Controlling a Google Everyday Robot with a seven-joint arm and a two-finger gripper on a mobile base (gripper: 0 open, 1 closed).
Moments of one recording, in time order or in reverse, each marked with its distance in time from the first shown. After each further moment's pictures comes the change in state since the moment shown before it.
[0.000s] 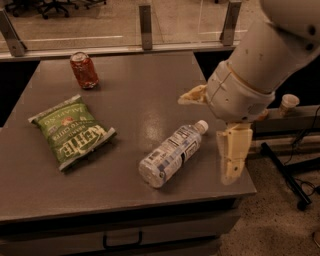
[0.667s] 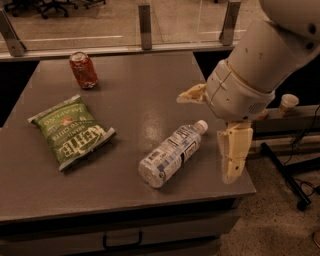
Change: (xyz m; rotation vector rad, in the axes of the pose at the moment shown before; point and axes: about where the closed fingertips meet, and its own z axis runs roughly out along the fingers) arm -0.002 -0.001 0.000 0.005 0.002 -0.038
